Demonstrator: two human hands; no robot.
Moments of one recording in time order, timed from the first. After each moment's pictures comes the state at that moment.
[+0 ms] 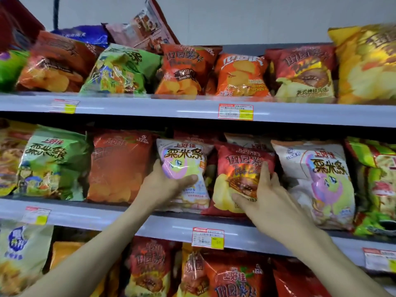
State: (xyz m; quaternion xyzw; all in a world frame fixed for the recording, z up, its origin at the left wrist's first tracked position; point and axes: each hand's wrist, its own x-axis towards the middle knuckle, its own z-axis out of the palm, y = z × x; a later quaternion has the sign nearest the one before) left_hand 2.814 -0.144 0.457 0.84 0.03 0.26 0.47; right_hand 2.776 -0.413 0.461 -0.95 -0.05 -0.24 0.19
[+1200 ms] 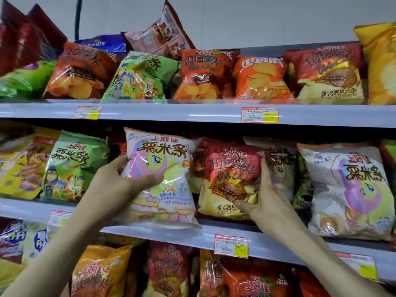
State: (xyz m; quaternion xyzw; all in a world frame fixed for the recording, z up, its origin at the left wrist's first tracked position) left_hand 2.715 -0.069 0.478 0.77 -0.01 0.33 0.54; right_hand 2.818 -0.376 0.444 -0.89 -0.17 -0.27 0.33
